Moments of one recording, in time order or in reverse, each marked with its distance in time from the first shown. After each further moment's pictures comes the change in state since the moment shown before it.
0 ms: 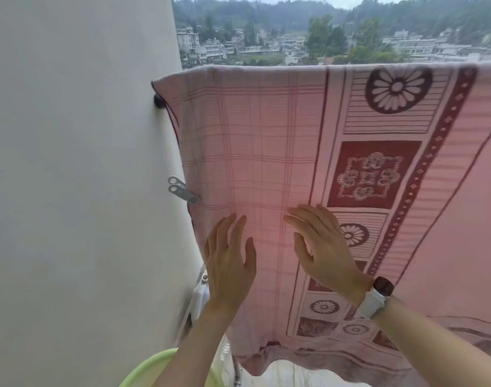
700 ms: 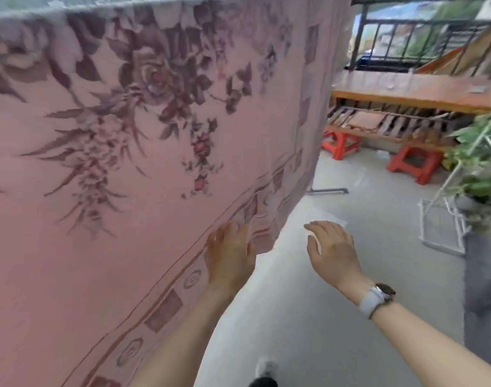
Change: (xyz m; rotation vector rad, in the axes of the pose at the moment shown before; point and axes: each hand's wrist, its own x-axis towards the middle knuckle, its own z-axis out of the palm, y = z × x) left_hand -0.236 0.612 0.335 -0.382 -0.928 0.710; right_hand -0.509 0.300 -0.441 -0.750 0.176 1.216
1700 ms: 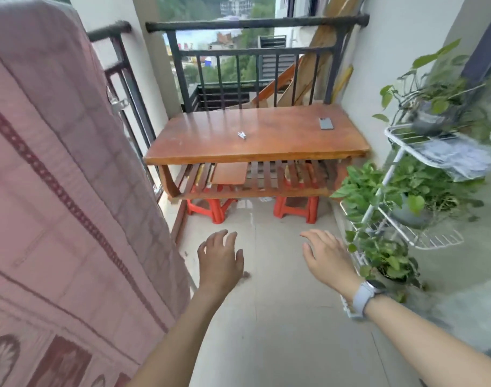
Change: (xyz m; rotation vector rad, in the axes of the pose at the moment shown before) left_hand 0.769 0.381 0.462 -0.201 -0.217 0.519; right_hand 0.545 0.658 0.065 -0.359 -0.114 0.601
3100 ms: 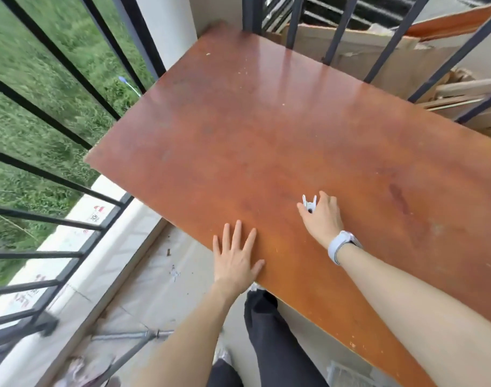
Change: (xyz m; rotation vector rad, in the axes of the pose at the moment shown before) left_hand 0.686 -0.202 0.352 0.078 -0.642 -0.619; right_hand 0.886 0.066 0.376 0.113 -0.655 0.178
